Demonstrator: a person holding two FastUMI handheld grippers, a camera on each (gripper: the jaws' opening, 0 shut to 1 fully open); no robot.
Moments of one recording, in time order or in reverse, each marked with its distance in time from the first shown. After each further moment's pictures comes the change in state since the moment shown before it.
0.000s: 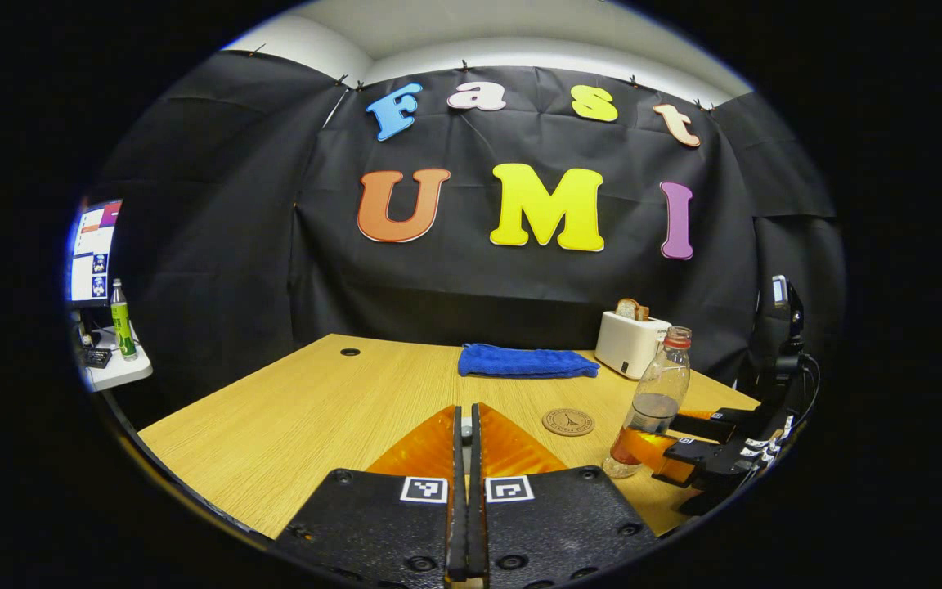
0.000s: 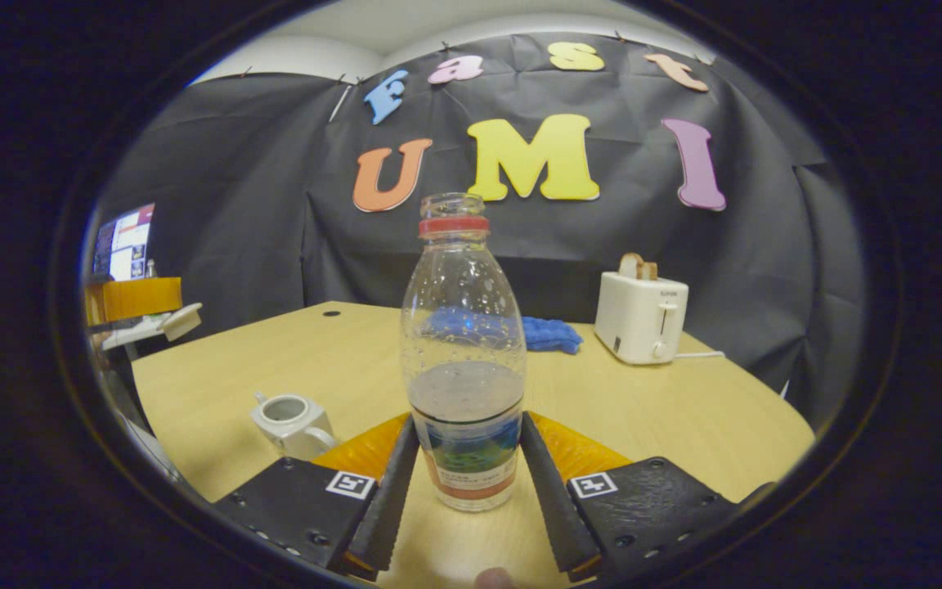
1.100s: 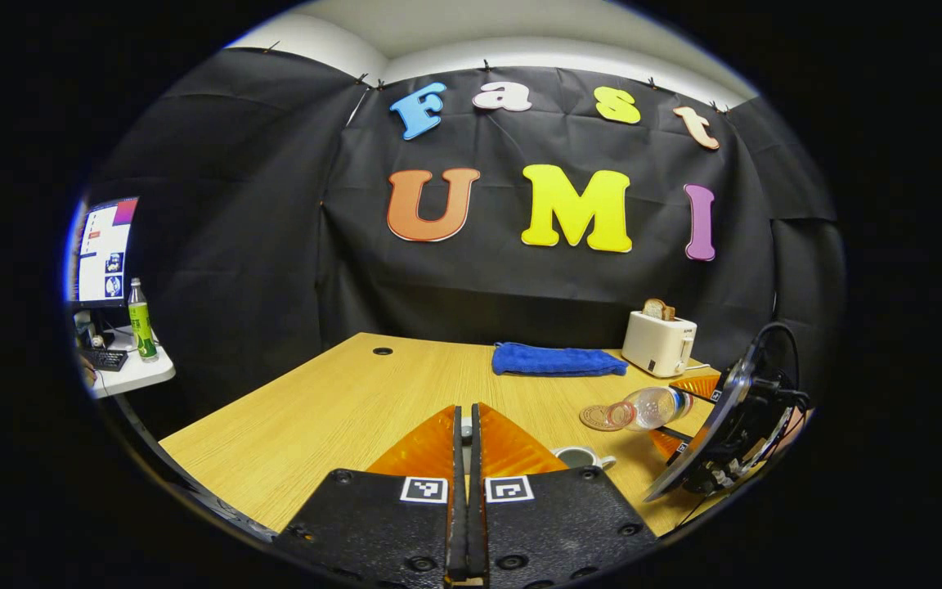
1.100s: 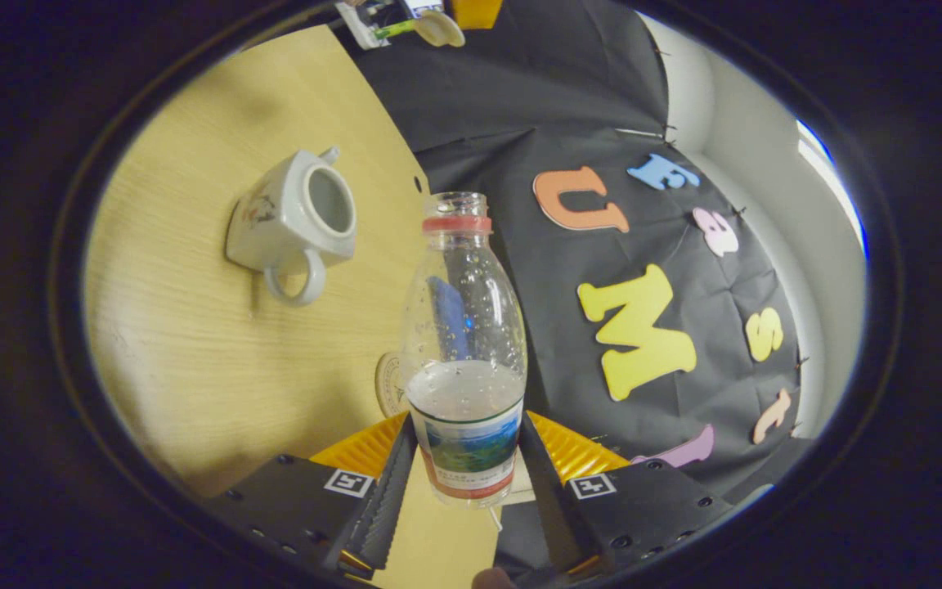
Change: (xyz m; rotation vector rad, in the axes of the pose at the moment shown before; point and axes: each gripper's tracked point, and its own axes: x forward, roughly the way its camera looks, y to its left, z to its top) left arm -0.012 0.056 0.003 -0.008 0.007 0.060; right arm 0.036 0.002 0.022 -1.251 -0.089 -0.174
